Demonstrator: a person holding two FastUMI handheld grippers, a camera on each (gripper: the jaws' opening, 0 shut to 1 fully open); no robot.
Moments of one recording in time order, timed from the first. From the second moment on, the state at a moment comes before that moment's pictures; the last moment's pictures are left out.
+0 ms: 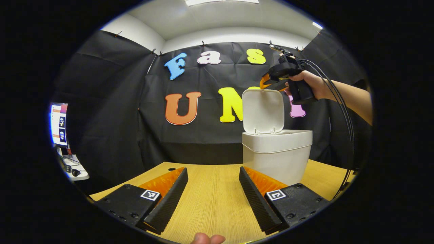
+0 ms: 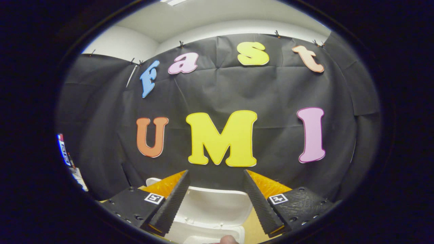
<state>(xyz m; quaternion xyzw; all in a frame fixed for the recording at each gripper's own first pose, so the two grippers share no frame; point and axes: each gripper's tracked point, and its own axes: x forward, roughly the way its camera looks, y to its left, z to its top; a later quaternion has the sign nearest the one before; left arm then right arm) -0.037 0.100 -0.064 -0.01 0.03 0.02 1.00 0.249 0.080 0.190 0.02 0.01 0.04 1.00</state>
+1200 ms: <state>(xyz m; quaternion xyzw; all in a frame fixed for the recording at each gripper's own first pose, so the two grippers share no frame) -0.039 0.098 -0.059 -0.02 0.02 0.02 1.00 0.127 0.091 0.060 0.00 0.08 0.09 0.99</state>
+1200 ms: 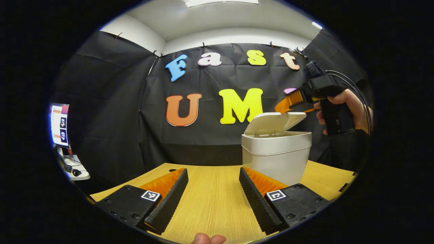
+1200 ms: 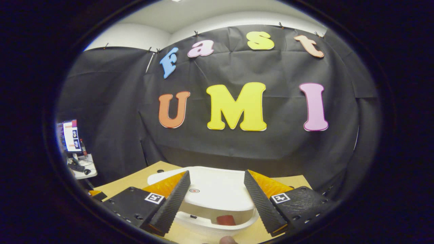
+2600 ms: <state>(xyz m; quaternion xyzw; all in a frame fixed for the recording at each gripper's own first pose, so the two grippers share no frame) -0.040 0.105 -0.060 -0.03 0.02 0.03 1.00 0.114 0.086 0.006 -0.02 0.05 0.09 0.99</state>
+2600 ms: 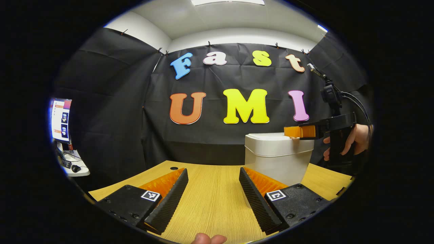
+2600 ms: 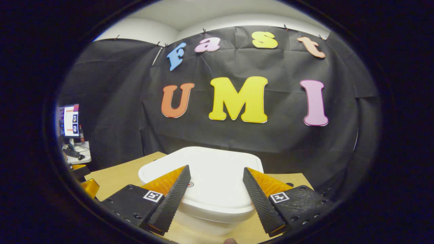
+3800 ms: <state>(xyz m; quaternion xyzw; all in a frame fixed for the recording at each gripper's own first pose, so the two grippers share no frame) -0.043 0.084 -0.052 -0.02 0.00 0.02 1.00 -0.042 0.022 -0.040 0.04 -0.07 -0.01 1.00</state>
